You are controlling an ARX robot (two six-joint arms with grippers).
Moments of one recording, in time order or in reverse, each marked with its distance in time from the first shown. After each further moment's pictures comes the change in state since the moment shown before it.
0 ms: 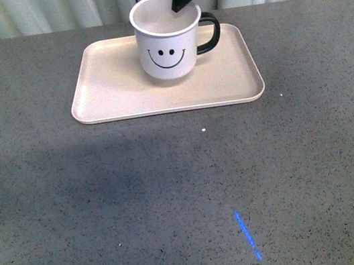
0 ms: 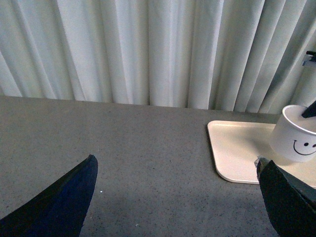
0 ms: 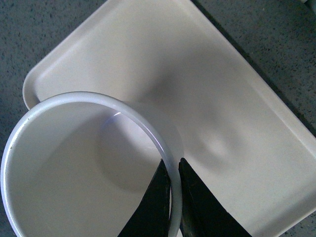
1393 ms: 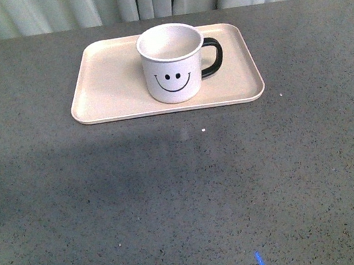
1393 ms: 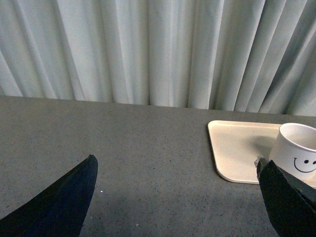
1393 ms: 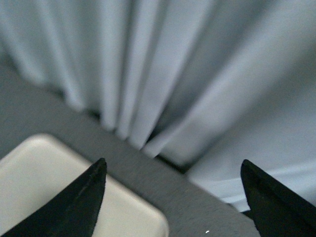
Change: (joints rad) left arm 0.000 0.000 0.000 0.000 0.000 0.000; right arm -0.030 -0.624 -0.969 1.279 0.433 0.321
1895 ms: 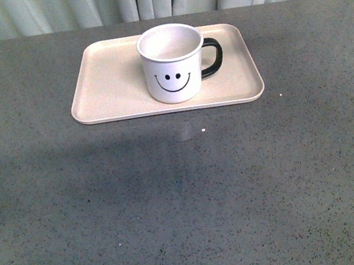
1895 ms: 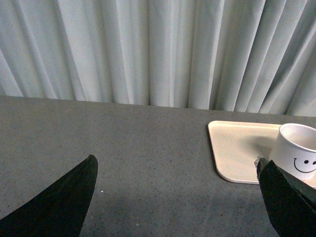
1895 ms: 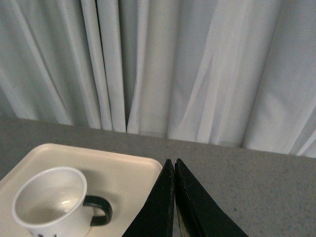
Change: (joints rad) left arm 0.000 0.000 0.000 0.000 0.000 0.000; right arm -0.068 -0.456 -0.994 0.664 -0.027 0.177
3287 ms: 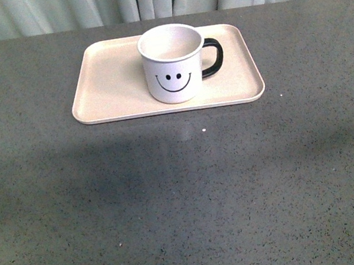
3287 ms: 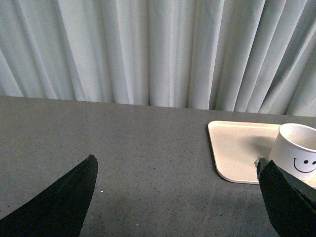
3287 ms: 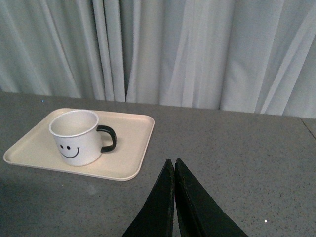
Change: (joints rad) left arm 0.000 0.000 0.000 0.000 0.000 0.000; right arm -0.074 -0.958 -0.526 -0.423 -0.066 0.001
